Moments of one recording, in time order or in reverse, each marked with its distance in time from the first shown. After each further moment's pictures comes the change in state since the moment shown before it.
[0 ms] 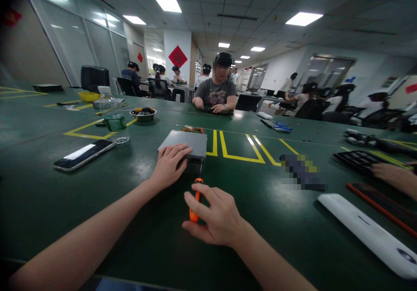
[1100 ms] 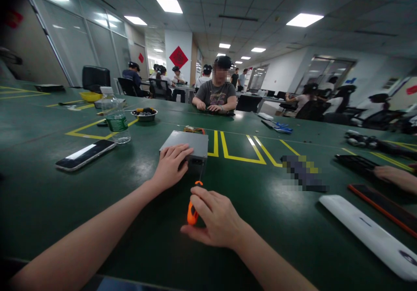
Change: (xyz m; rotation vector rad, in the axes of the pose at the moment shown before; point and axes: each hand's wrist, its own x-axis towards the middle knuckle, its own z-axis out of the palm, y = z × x) left_hand -0.001 0.000 -0.001 0.002 -0.015 0.011; right_hand 0.004 -0.003 0.007 0.024 0.004 0.001
